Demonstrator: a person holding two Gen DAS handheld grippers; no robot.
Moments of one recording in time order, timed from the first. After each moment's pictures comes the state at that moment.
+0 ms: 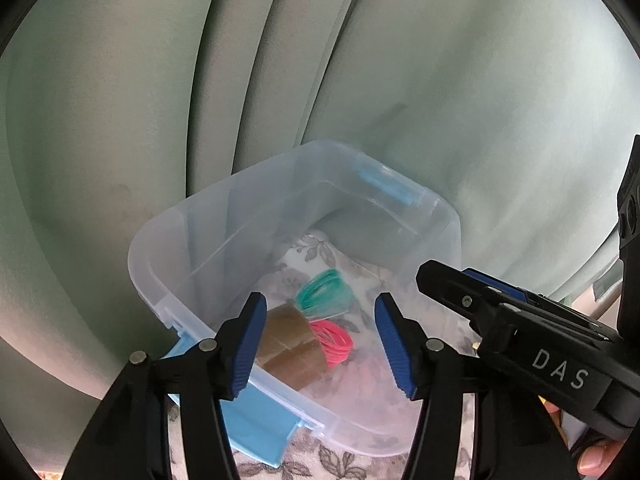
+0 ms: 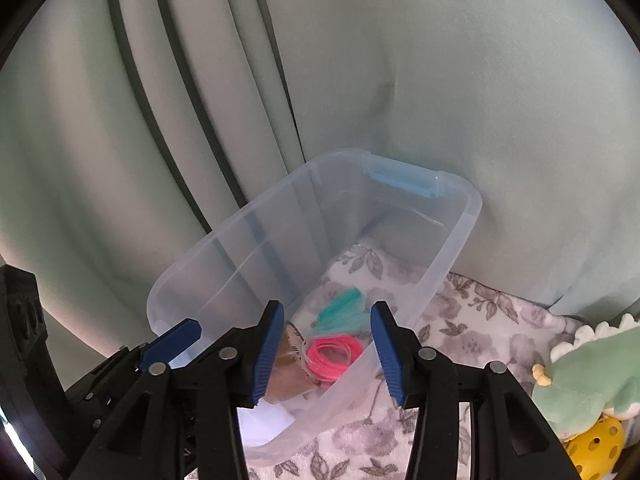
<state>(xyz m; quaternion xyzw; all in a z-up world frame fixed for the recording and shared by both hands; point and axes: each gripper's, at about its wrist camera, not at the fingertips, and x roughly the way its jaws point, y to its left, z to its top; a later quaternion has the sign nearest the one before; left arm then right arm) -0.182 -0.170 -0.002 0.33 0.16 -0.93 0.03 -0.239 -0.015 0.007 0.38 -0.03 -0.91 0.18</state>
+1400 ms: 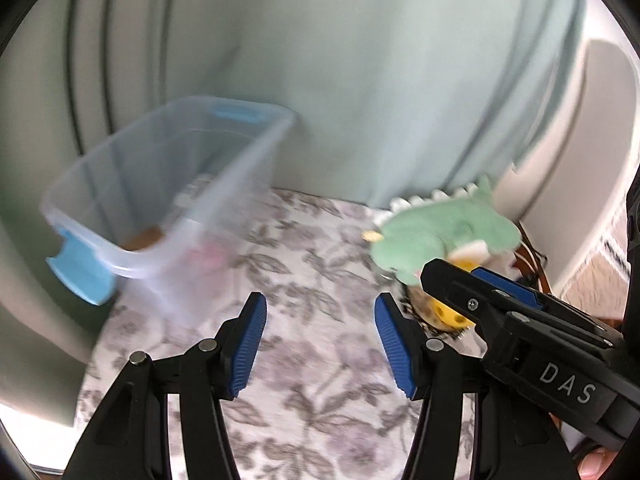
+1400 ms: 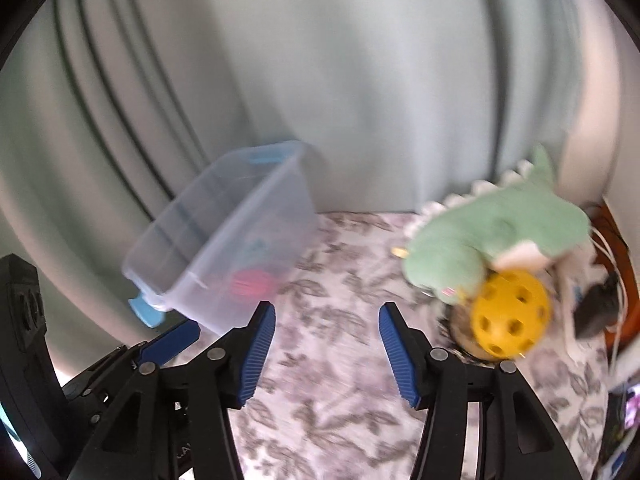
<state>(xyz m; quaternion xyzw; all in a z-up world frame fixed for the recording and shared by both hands) -0.105 -0.004 0.009 0.39 0.06 -0.92 -0.09 -0.089 0.152 -0.004 0.38 -0.13 -0.92 0.07</state>
